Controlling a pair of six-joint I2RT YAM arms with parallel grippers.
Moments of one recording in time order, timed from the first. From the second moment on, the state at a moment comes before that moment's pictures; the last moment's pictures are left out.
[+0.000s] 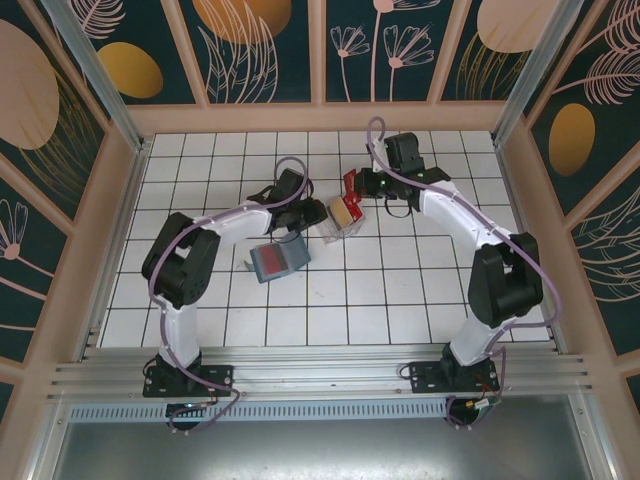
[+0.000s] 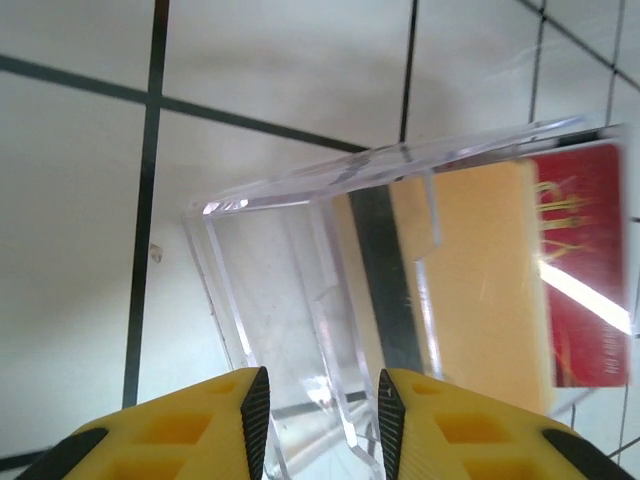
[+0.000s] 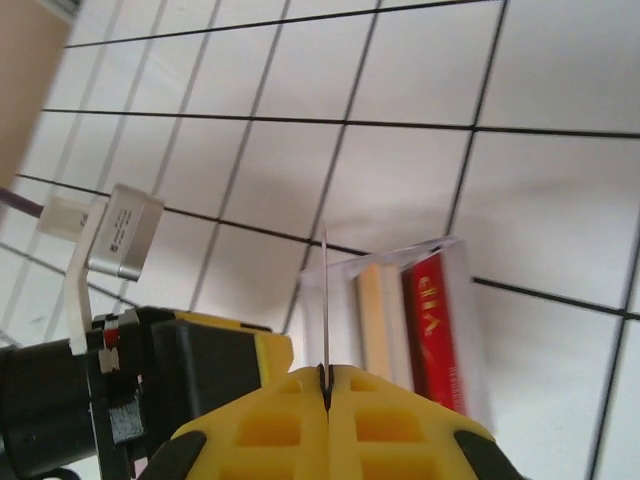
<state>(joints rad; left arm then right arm) -0.57 1.96 1.31 -0.21 0.19 -0.89 0.39 1.68 1.35 -0.42 -0.35 0.34</state>
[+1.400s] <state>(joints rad) -0.46 1.44 0.60 -0.26 -0.04 -0.93 0.70 1.91 1.18 -0.13 -0.58 0.56</state>
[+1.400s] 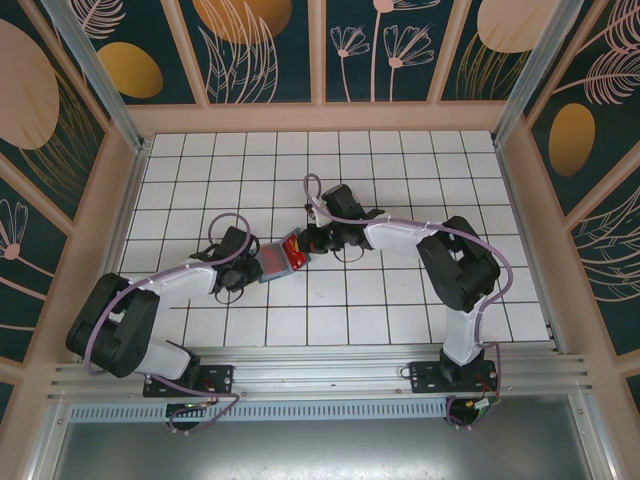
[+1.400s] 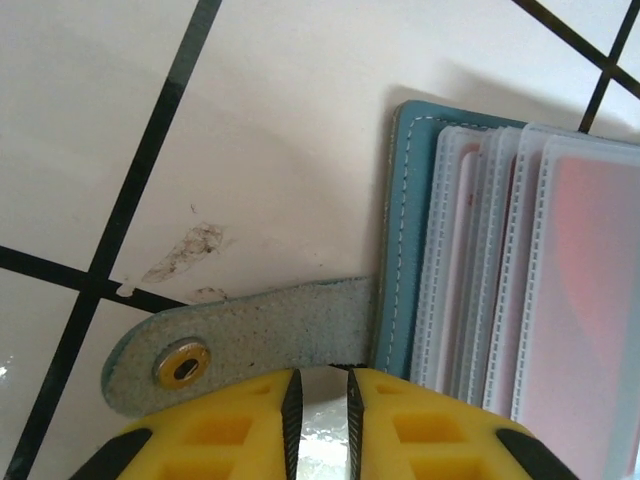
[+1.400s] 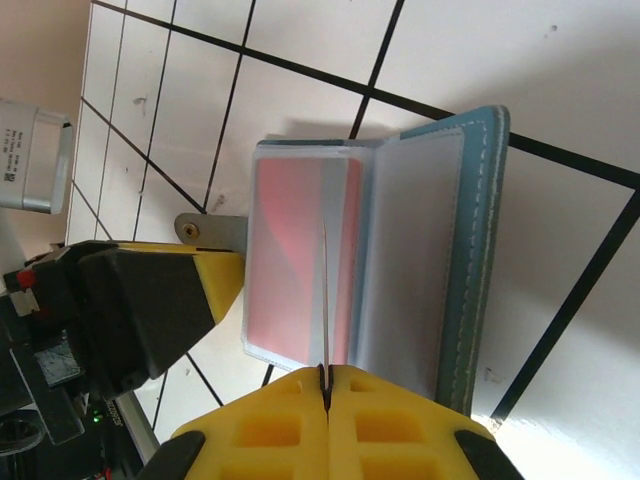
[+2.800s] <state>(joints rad) -0.46 1.46 0.60 -0.25 -0.04 -0.93 0.70 2.01 1.22 -0.06 -0.61 0.61</state>
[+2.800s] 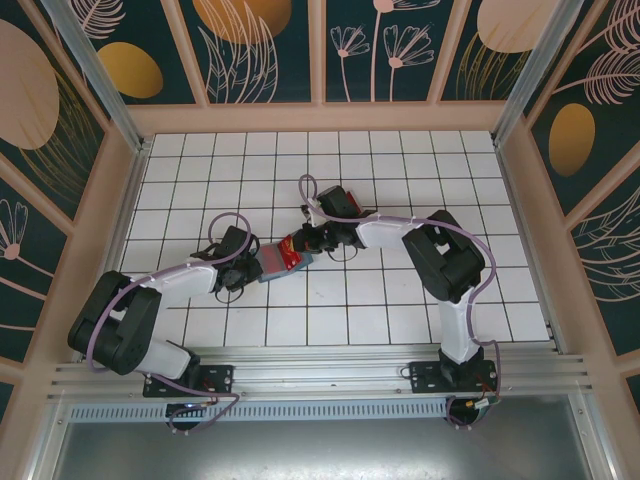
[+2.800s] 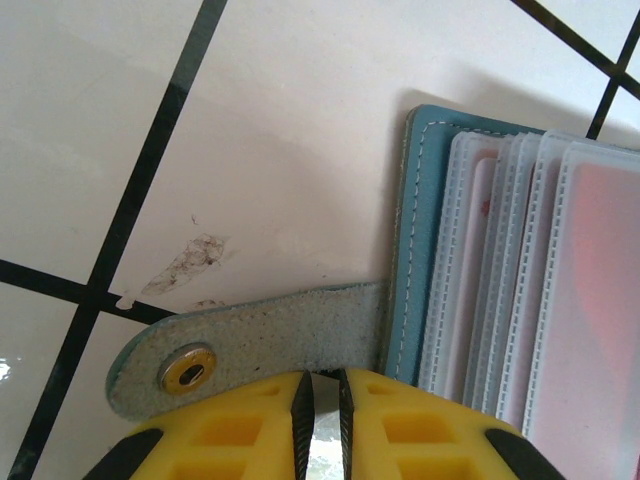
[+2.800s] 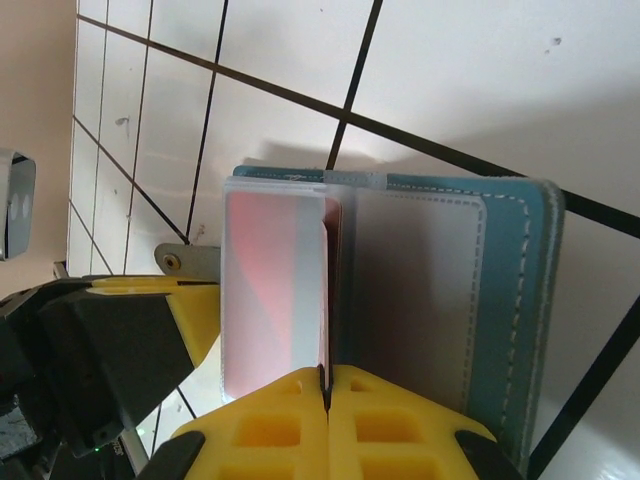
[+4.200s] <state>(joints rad) -0.46 1.46 0.60 -0.24 -0.03 -0.93 0.69 1.98 1.12 0.07 -0.59 0.73</state>
